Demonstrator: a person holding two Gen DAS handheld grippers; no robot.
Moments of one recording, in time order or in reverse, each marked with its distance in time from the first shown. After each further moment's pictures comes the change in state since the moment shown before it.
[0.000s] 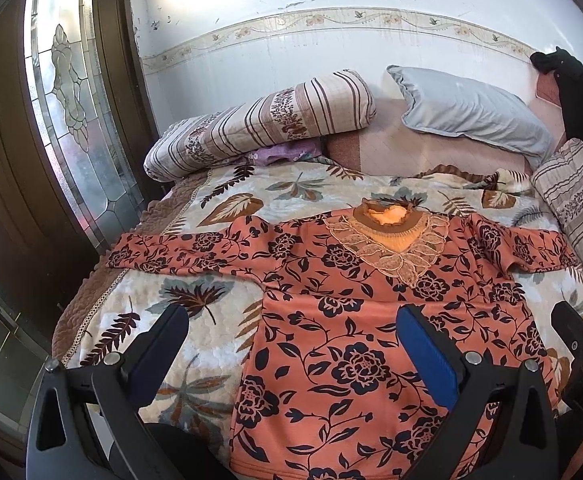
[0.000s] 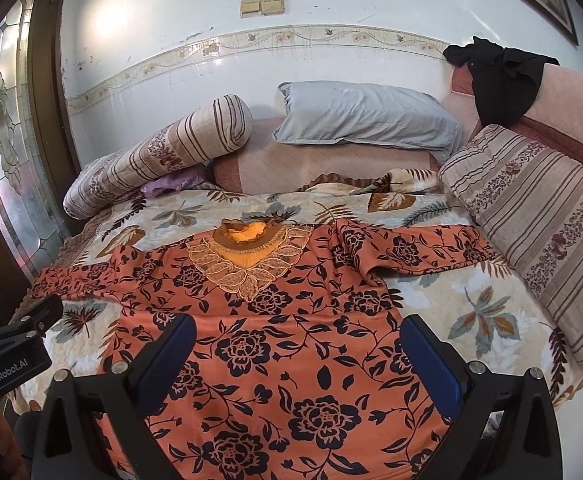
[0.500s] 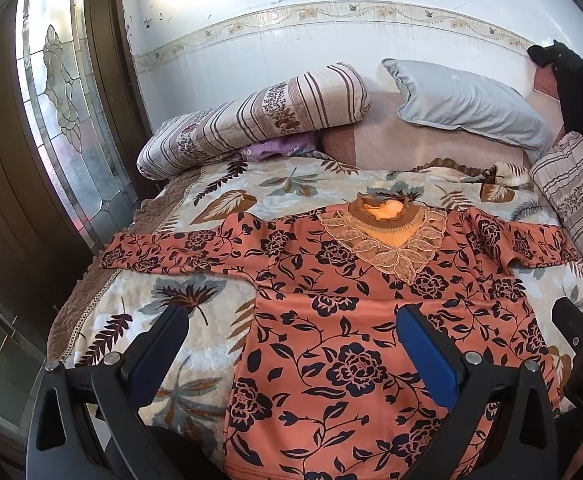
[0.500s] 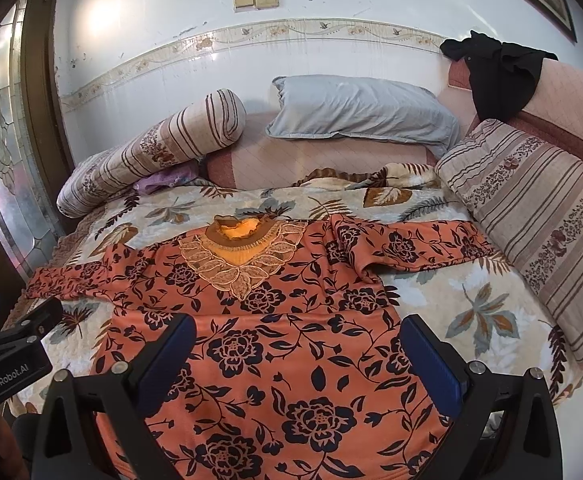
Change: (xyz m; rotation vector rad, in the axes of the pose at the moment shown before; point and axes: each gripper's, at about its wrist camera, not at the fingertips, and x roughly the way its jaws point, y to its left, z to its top) left arm 0.012 -0.008 0.003 0.013 0.018 -0.009; right arm 0.011 -0.002 0.001 0.006 0.020 -0.015
